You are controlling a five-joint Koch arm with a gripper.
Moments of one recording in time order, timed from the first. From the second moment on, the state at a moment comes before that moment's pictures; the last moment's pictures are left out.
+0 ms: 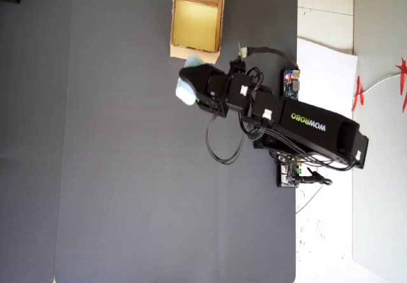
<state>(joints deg) 21.9 121.6 136.8 9.8 76.4</state>
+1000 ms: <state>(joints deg) 46.8 100.2 120.6 18.8 74.6</state>
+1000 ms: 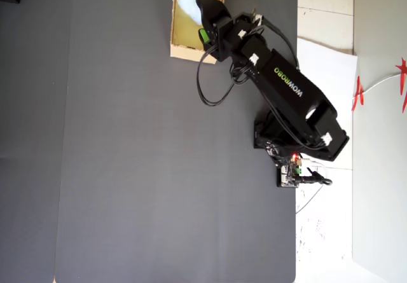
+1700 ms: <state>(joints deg) 31.6 112.4 127.8 18.9 75.1</state>
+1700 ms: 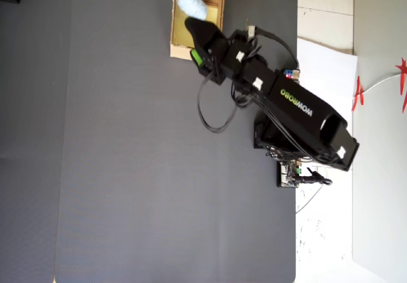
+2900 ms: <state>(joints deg) 10.2 130.6 170.7 0.5 83.3</state>
